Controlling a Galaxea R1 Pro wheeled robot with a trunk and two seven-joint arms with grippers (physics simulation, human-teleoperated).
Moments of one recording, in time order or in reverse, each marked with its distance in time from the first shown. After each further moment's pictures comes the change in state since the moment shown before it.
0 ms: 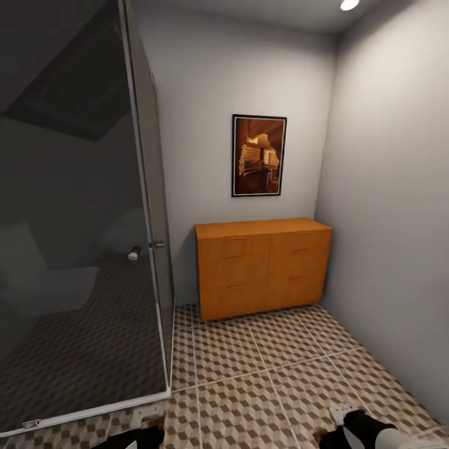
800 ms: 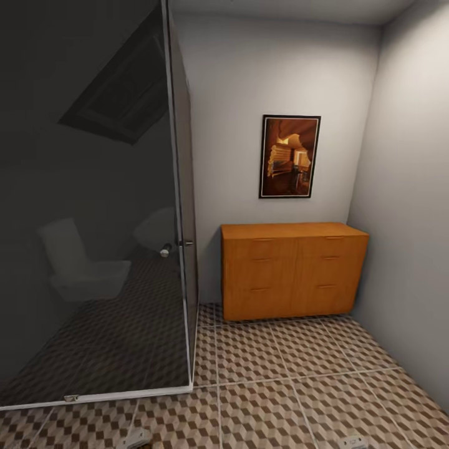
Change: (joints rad) left arm 0.084 0.029 0.000 0.001 0.151 -0.003 -0.003; right arm 0.122 -0.002 -0.002 0.000 0.001 -0.133 -0.009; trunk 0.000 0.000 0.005
